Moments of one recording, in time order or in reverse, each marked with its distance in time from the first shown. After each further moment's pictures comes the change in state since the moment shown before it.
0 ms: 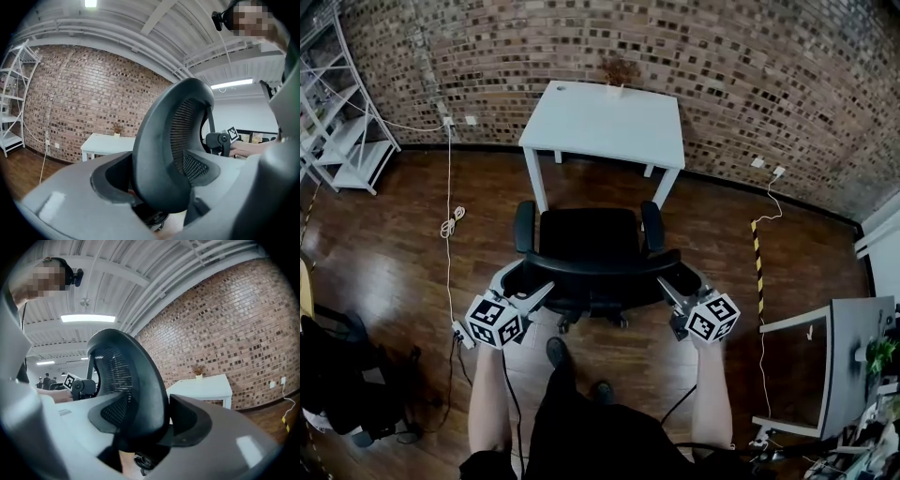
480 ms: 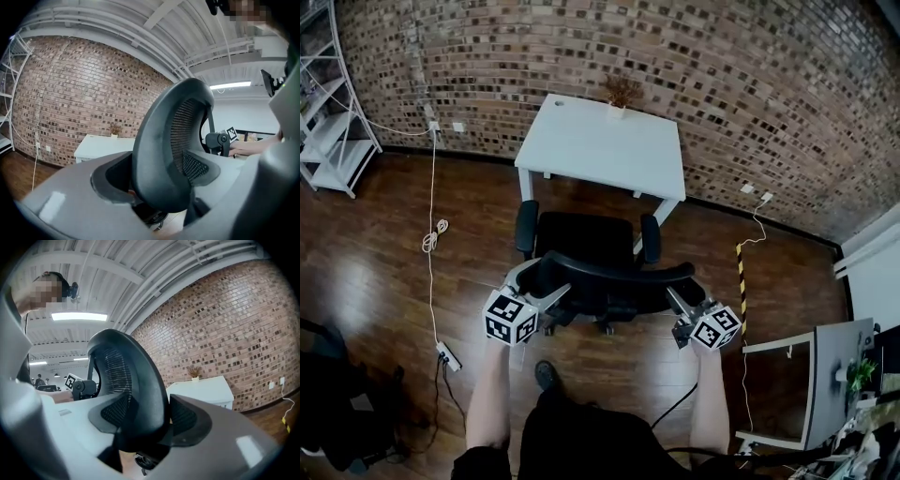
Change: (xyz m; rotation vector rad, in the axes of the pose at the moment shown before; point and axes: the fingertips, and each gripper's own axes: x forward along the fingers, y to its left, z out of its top) left arm 0.044 0.112 0.001 0.031 0.013 -0.074; right arm 0.099 -0.039 -0.021 0.005 -0.030 -0.058
